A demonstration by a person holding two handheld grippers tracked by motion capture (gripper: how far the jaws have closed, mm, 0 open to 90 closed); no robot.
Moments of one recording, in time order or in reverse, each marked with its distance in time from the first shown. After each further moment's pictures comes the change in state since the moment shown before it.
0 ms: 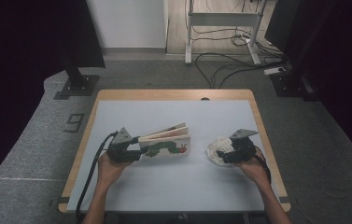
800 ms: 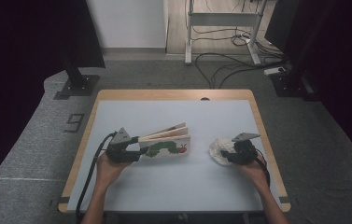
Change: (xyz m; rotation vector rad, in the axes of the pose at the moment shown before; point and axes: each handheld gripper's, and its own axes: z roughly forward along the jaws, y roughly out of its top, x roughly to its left) left arm 0.002 -0.002 -0.001 0.000 -0.001 -0.006; right arm -0.006 -0.018 0.006 0.024 0.009 0.070
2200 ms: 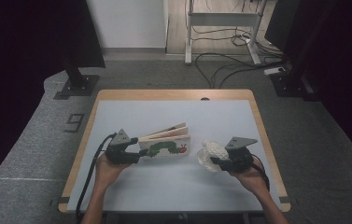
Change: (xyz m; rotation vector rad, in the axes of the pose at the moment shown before) left arm 0.002 -0.006 0.001 0.019 -0.005 0.001; right arm 0.058 0.025 -0.043 -0.089 0.140 -0.151
